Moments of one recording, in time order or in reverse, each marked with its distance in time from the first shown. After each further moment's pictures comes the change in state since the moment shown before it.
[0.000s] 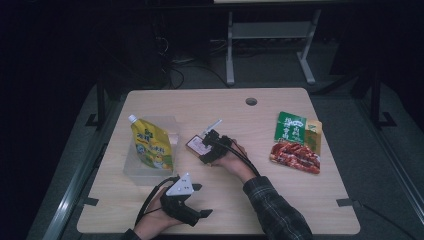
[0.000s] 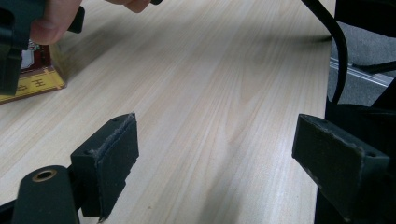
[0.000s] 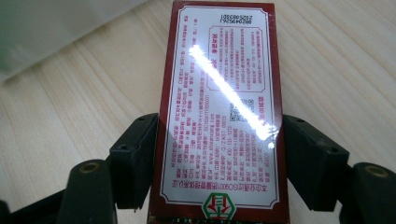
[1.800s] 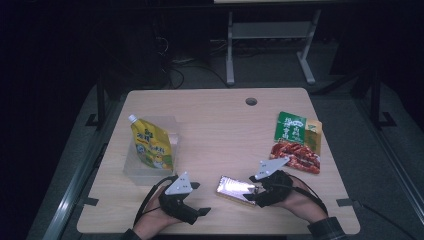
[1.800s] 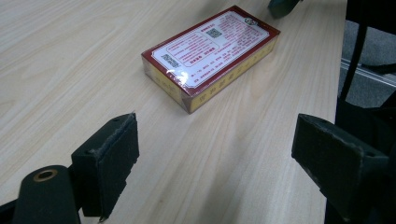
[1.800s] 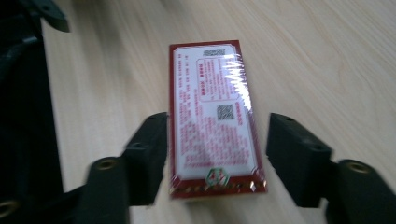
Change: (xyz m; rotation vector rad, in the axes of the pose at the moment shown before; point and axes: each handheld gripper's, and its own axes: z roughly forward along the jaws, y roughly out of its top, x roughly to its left) left arm 0.003 -0.001 -0.002 0.002 0.026 -0.012; right arm 0.014 -0.151 -0.138 -0.111 0.148 -0.177
